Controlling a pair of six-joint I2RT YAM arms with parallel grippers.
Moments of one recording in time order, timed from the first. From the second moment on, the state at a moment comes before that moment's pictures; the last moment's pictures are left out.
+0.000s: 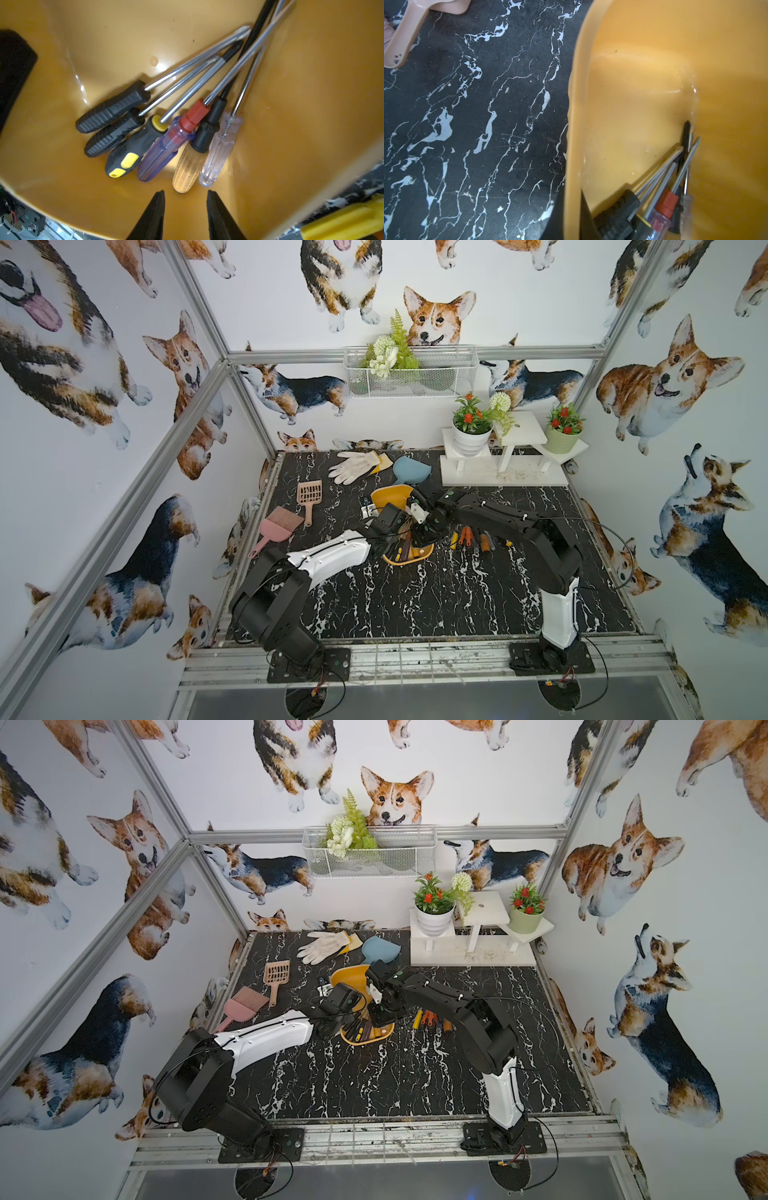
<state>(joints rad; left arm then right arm) -0.67 1.58 0.94 -0.39 -0.51 -0.86 0.79 1.99 1.53 -0.82 -0.20 0.30</state>
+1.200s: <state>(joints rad) -0.67 1.58 0.95 -0.38 -0.49 -0.86 0.80 2.16 1.62 -0.87 -0.22 0.37</state>
